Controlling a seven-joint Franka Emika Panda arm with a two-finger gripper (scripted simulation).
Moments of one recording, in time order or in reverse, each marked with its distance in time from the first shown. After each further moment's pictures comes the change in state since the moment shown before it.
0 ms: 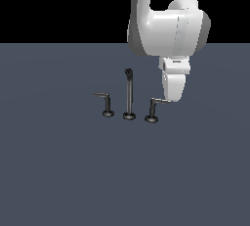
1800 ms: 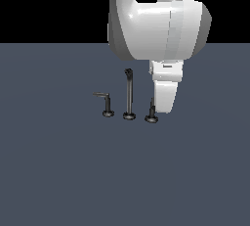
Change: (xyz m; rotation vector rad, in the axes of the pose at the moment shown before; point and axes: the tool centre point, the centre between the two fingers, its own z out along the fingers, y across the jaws) arm -0.030 0.071 0.000 -0.006 0.009 0.046
